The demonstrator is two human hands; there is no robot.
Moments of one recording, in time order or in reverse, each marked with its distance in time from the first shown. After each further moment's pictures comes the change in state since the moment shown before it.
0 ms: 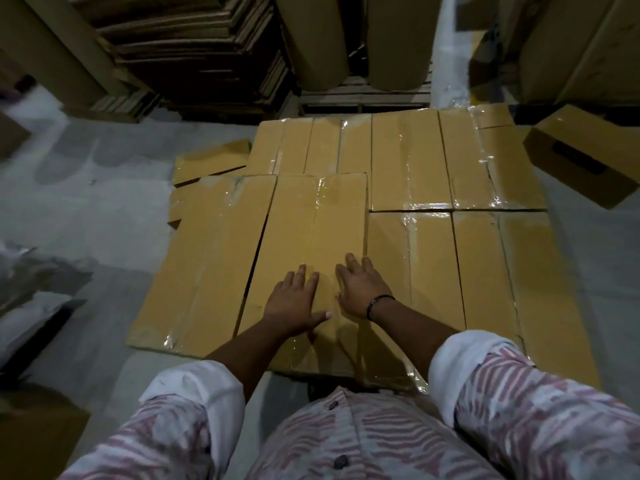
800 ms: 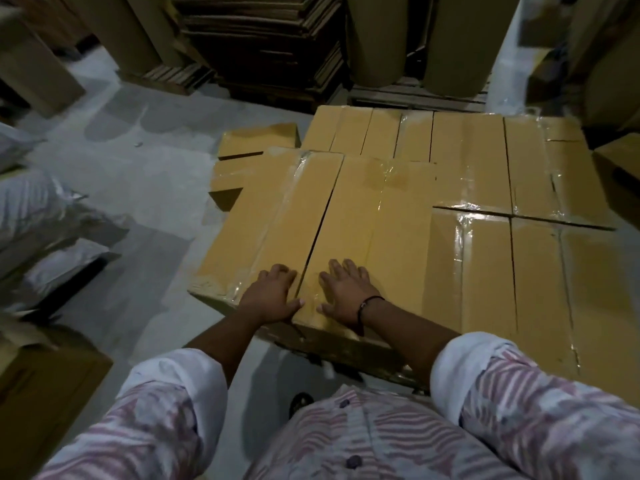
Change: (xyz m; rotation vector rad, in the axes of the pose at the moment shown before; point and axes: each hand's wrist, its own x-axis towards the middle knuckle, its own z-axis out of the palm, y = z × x) left_hand -0.095 -0.162 0.054 -0.252 0.071 -0.125; right_hand -0.003 -0.164 0.038 -0.121 -0.110 -0.201
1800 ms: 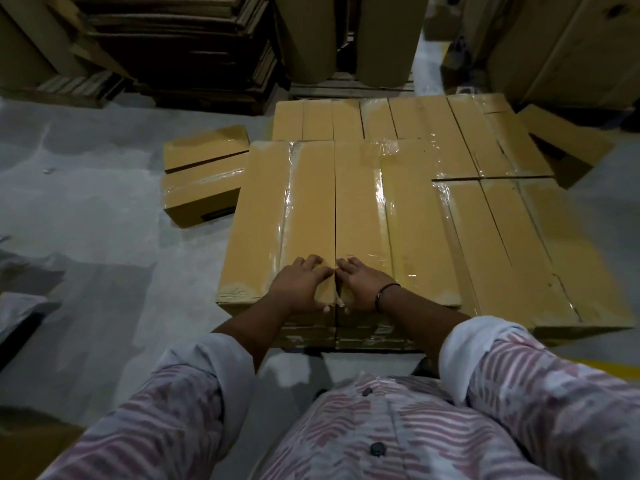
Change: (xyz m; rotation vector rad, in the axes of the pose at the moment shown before) left_hand 0.012 -0.076 -0.008 0.228 -0.031 0.509; right_hand 0.029 -0.094 0.023 -0.027 -0.080 0.146
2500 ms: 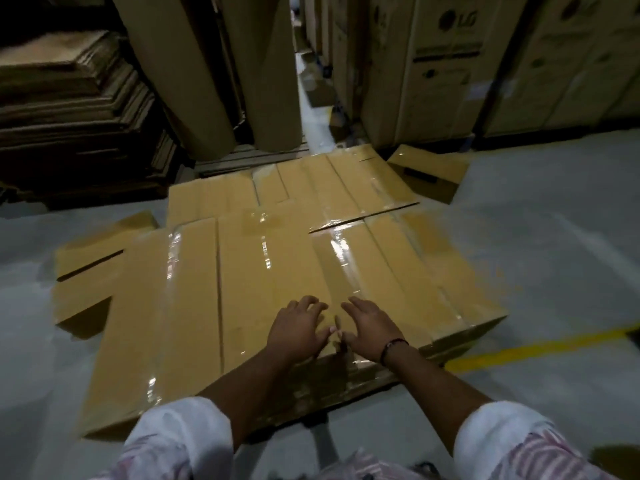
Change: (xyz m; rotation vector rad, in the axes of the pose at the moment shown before) left_hand 0.106 0.222 -0.044 -0.069 0.204 0.132; right_hand -0.181 0.167 0.029 0.384 0.395 0.457
